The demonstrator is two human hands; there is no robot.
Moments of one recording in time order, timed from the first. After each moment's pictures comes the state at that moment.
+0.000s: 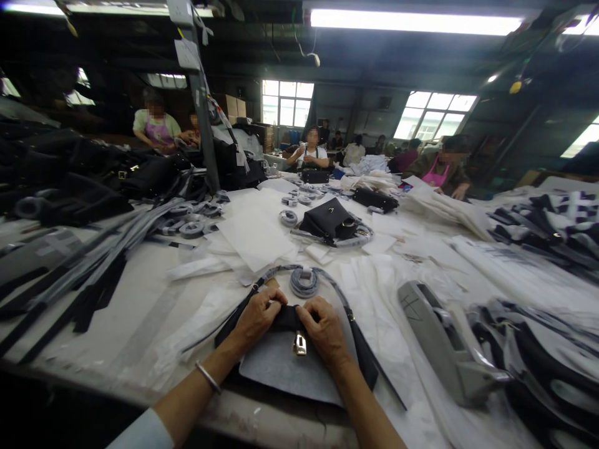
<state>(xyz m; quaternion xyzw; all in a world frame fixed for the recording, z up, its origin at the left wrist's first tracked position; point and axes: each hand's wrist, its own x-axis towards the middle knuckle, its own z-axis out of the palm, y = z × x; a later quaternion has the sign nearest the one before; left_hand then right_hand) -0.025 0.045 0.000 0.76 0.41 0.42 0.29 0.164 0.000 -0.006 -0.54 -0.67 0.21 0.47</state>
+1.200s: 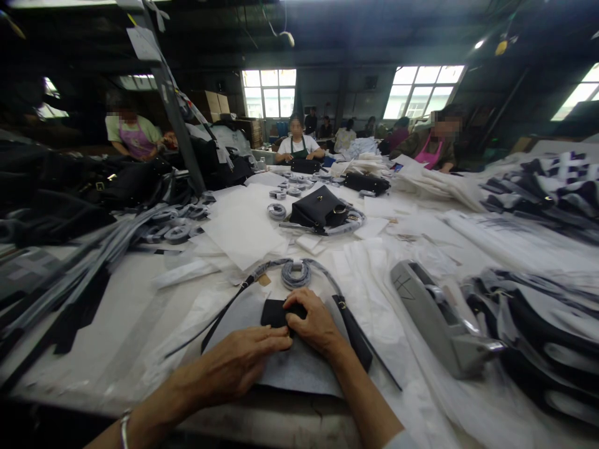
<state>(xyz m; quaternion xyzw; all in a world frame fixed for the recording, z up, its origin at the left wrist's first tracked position) -0.054 -0.012 0.040 0.94 0.21 0.15 0.23 0.169 0.002 -0.008 -0.50 -0.70 0.28 0.43</state>
